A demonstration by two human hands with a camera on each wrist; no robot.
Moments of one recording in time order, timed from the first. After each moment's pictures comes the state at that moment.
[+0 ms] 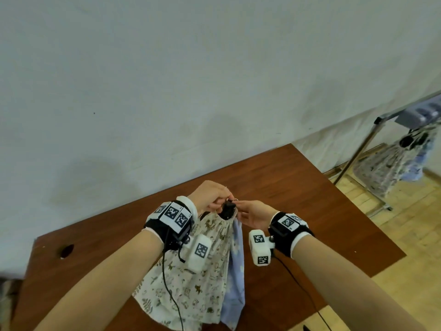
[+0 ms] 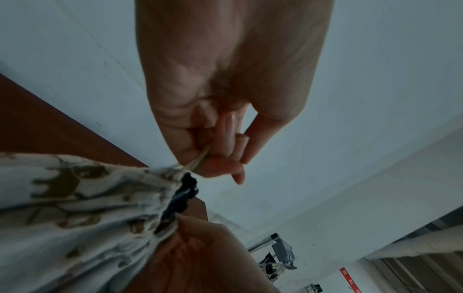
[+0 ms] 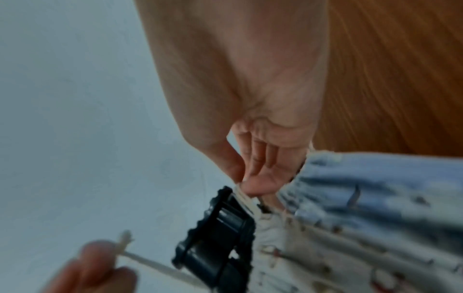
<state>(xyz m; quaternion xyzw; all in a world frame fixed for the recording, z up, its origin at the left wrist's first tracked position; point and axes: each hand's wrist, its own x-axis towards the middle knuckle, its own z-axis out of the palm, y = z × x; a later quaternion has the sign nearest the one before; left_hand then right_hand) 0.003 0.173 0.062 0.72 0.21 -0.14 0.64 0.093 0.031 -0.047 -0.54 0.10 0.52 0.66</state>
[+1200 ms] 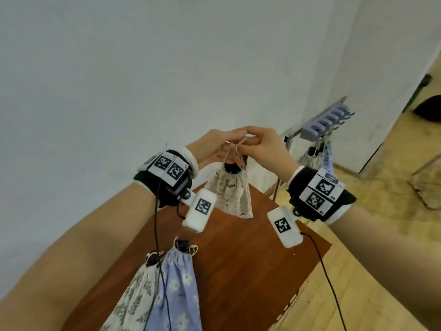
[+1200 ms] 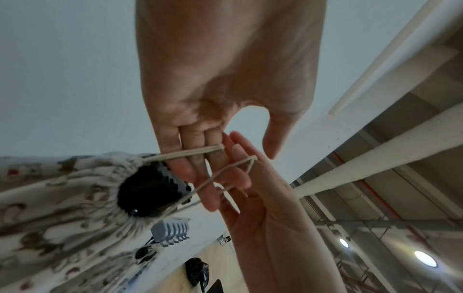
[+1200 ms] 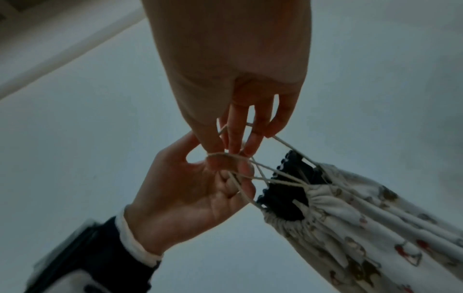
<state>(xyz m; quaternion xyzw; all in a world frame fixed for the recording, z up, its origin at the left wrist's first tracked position) 0.118 0.028 0.235 0.76 -0.04 -0.13 0.63 0.140 -0.129 0.212 -0.78 -0.25 0.00 0.57</state>
